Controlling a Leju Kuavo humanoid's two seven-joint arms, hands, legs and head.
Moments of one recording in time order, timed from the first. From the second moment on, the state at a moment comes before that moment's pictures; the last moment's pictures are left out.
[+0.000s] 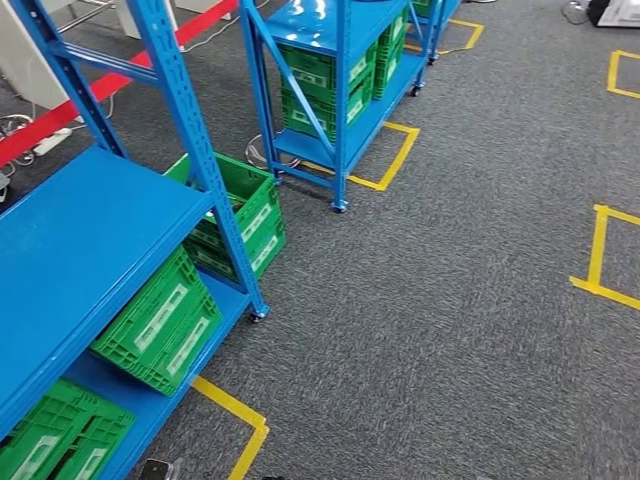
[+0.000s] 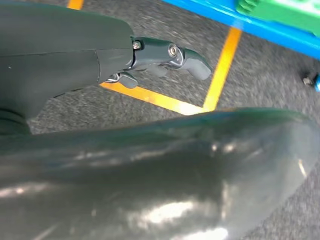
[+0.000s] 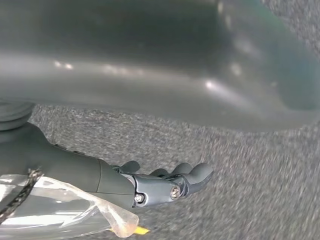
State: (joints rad) left arm 0.11 -0.33 0.83 -0.64 -0.81 -0.16 -0.52; right arm -0.05 0.20 -1.23 -0.30 0.92 -0.09 -0.62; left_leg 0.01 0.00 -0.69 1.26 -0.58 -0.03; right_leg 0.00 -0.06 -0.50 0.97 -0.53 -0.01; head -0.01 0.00
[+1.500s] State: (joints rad) left arm 0.09 -0.33 0.86 -0.63 -0.84 -0.14 -0.54; right arm -0.05 0.20 -1.23 -0.29 0.92 -0.09 -0.63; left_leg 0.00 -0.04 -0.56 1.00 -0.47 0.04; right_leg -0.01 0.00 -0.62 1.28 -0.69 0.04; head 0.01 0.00
